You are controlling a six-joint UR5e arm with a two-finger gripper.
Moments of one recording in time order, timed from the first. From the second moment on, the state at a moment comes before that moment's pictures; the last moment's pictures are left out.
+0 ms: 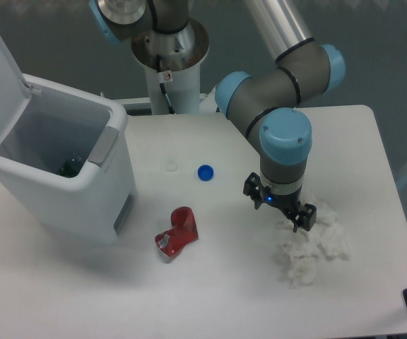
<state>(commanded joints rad) 2.56 -2.02 -1.54 -1.05 1.64 1.19</state>
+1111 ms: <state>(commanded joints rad) 2.53 -1.89 -1.54 -1.05 1.63 1.02</state>
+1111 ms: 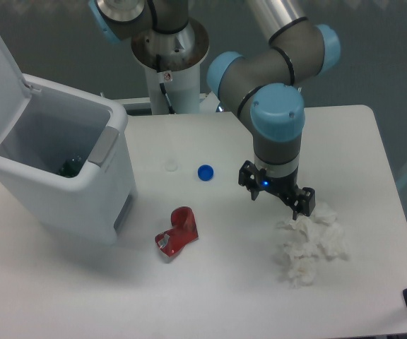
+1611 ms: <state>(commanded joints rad) 2.50 -1.68 -1.56 -1.09 1.46 0.79</state>
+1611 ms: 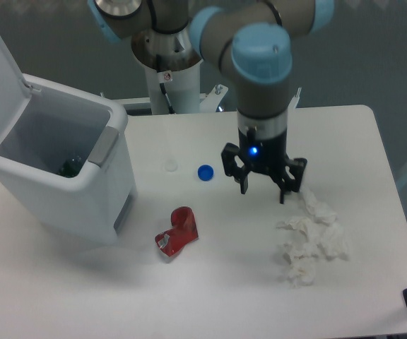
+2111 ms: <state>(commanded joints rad) 2.43 -1.49 -1.57 -1.09 1.29 0.47</state>
